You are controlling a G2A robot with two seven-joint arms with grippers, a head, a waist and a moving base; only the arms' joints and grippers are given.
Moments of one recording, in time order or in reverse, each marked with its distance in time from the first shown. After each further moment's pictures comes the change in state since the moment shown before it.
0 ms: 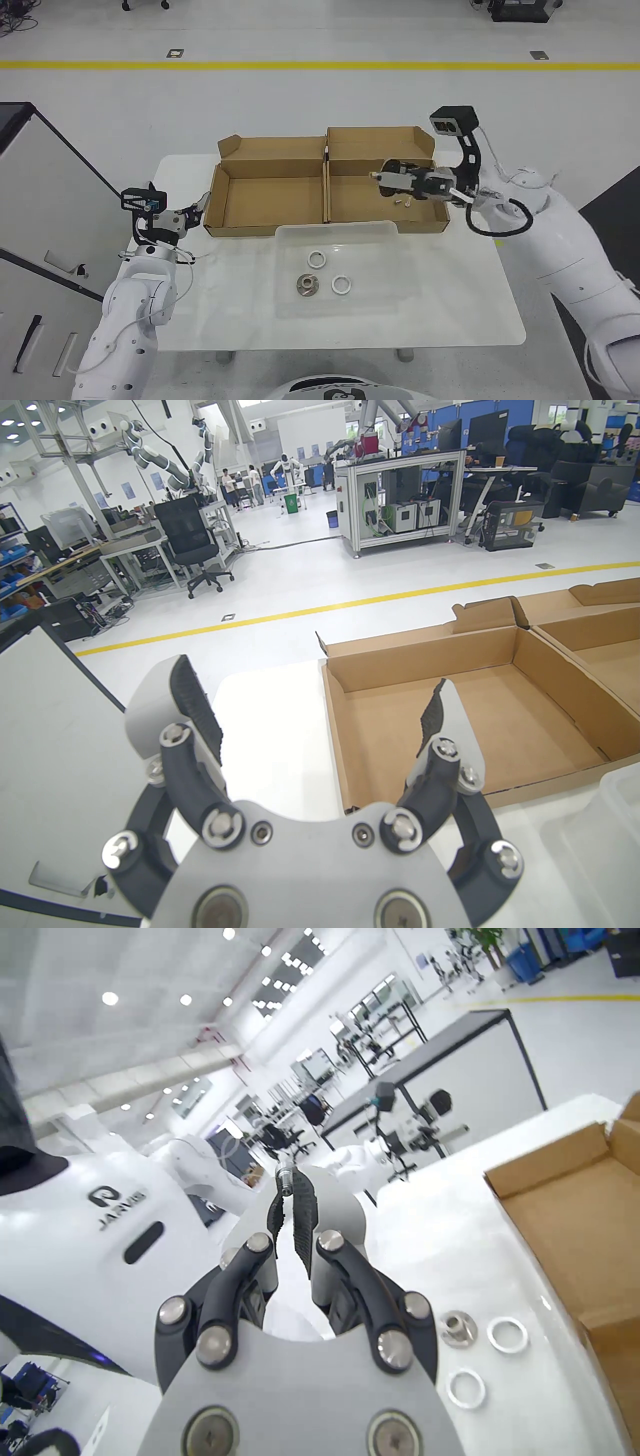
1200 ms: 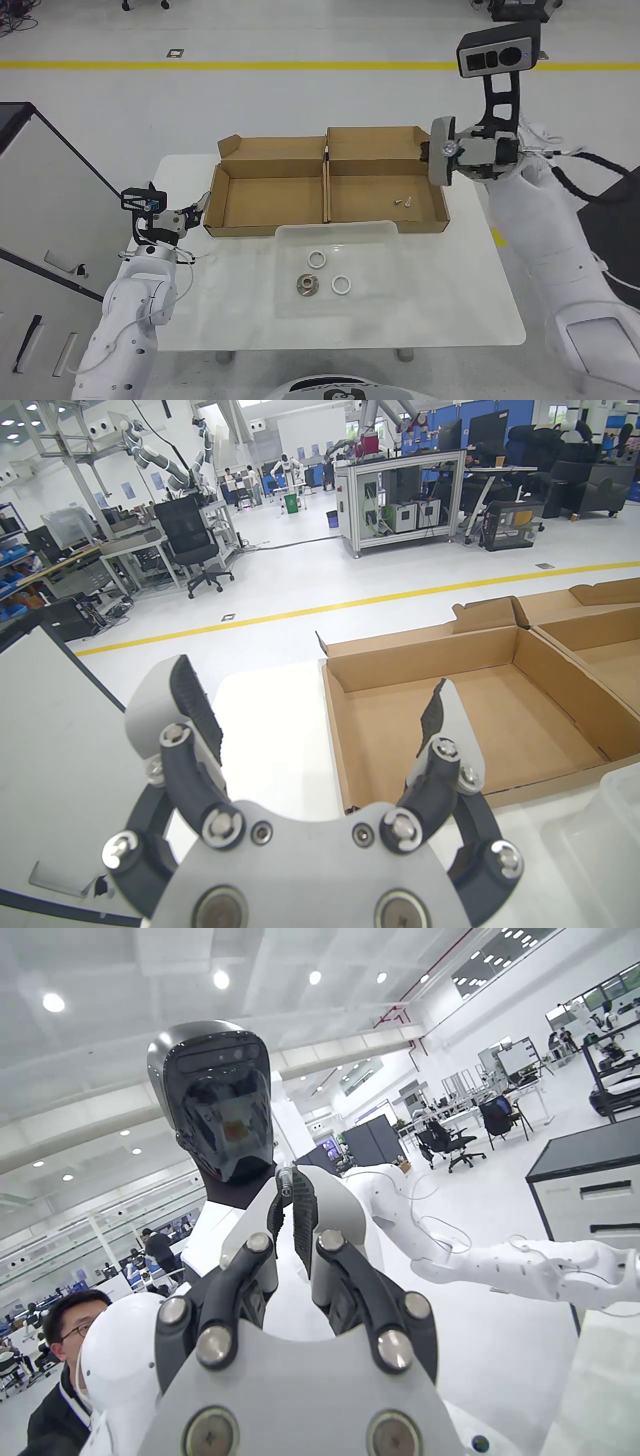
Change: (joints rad) left arm 0.000 0.000 0.000 0.000 0.000 0.000 0.000; right arm 0.067 -0.221 0.169 -0.171 0.449 0.305 0.265
